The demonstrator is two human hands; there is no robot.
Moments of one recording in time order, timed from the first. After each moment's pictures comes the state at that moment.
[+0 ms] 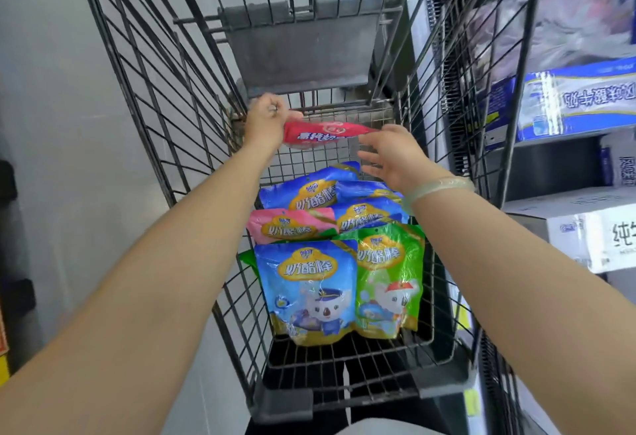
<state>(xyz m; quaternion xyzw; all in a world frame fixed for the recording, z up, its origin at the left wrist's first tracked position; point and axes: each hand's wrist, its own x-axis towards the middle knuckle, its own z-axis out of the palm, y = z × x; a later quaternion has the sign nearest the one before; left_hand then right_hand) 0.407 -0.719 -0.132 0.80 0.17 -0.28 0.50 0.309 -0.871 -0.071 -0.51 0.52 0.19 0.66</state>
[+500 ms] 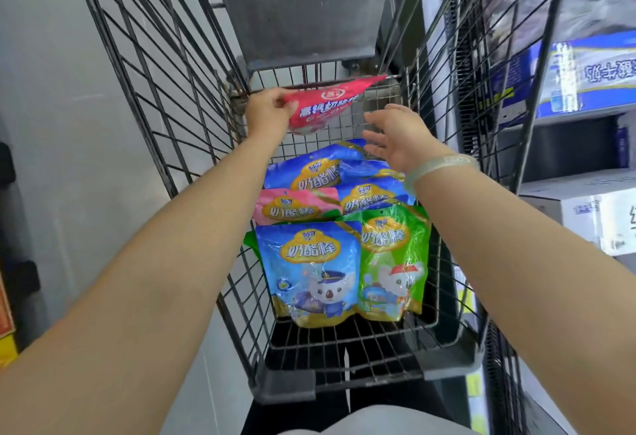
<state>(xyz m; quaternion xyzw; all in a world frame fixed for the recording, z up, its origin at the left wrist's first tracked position) 0.389 -0.714 -0.137 0.83 0.14 -0.27 0.47 0.306 -0.870 -0.089 -0.49 0.53 0.17 0.67</state>
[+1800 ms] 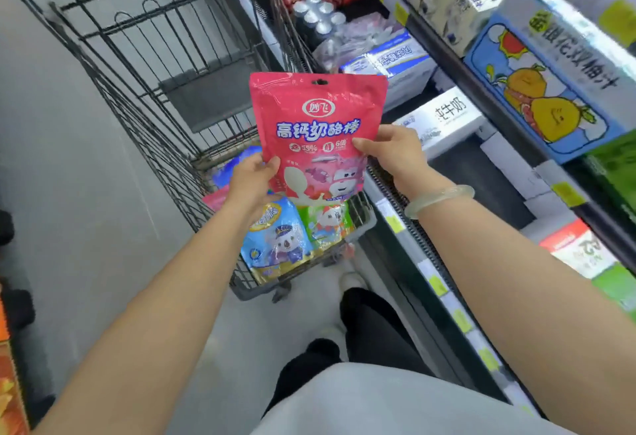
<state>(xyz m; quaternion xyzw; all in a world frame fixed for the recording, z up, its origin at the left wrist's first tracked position) 0.116 -0.700 0.083 0.74 0.00 -0.38 0.56 -0.003 -0.868 0.107 -0.63 0.42 -0.10 0.65</state>
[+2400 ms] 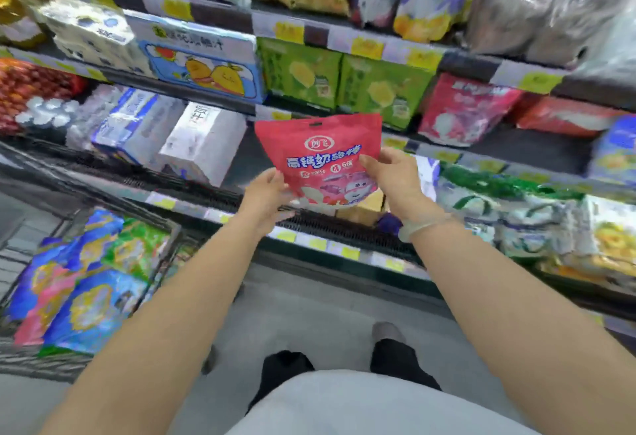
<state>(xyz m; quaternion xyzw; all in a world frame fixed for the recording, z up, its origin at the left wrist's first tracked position) -0.230 -0.795 0.111 0.63 -0.27 -0.63 0.37 -0.422 -0.820 0.133 -0.41 0.63 -0.42 0.50</state>
